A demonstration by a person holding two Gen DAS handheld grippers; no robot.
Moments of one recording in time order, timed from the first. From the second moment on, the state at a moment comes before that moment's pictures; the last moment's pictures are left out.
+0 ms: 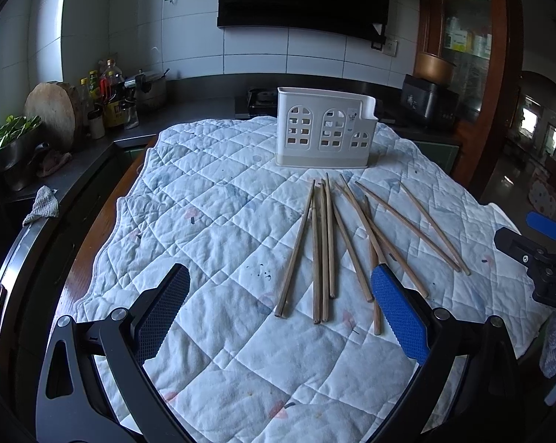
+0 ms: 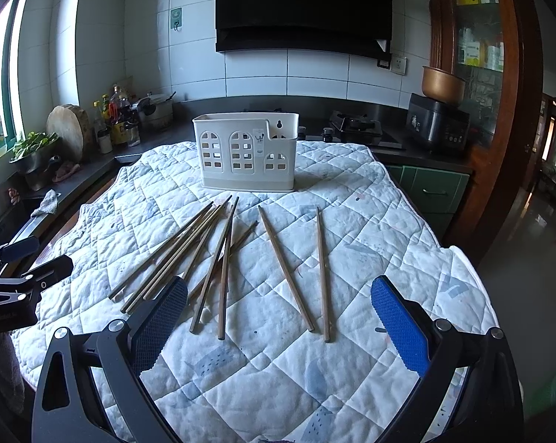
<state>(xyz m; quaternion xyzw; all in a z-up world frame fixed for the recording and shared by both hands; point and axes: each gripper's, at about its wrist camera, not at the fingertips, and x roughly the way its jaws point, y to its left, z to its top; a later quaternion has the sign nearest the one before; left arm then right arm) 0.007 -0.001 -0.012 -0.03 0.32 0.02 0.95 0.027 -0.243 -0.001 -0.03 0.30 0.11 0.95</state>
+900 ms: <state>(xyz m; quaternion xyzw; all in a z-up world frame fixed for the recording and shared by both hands) 0.036 0.017 -0.042 -0.05 0.35 0.04 0.94 0.055 -0.265 -0.040 -0.01 0.34 0.12 0.93</state>
